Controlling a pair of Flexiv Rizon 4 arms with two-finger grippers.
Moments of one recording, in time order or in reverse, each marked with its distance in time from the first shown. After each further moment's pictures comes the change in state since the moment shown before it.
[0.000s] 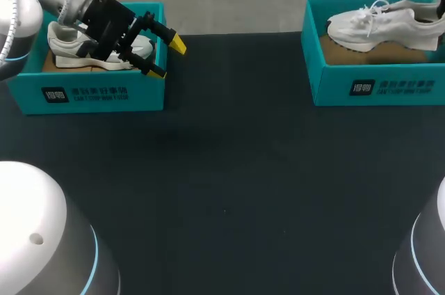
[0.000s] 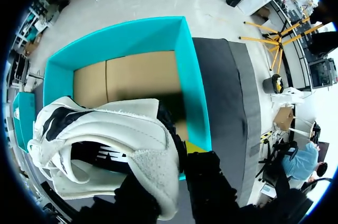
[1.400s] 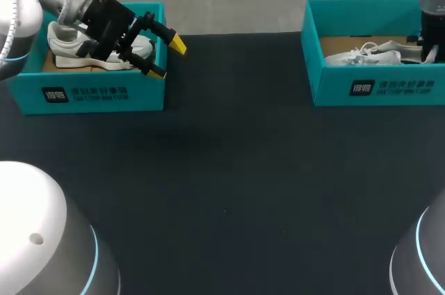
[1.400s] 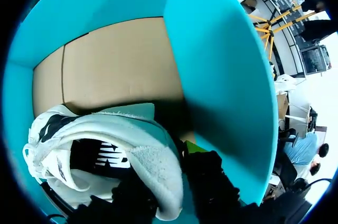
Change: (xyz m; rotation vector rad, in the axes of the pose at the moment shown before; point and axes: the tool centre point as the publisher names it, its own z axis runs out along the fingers) left arm 0.000 0.000 0.000 0.000 0.000 0.000; right arm 0.009 -0.008 0.127 0.035 -0.105 0.103
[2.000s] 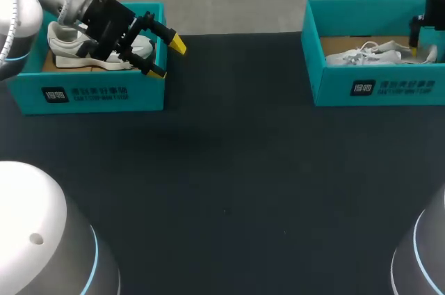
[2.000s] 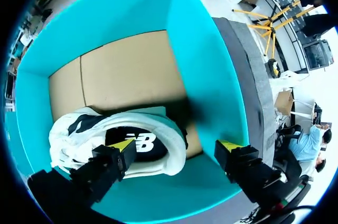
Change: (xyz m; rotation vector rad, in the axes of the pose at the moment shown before) left arm 0.000 0.000 0.000 0.000 0.000 0.000; right arm 0.004 0.000 -0.051 0.004 0.076 0.029
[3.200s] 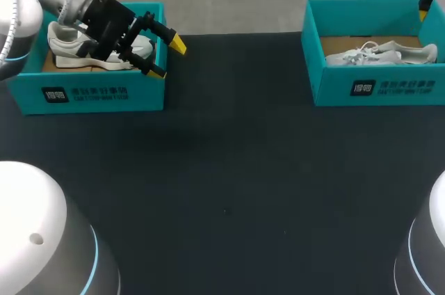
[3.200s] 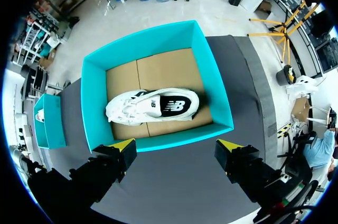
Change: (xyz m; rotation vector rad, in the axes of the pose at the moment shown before) left arm 0.001 0.000 0.000 -0.001 0.003 0.002; right arm 0.007 -0.063 -0.142 -0.090 0.213 -0.043
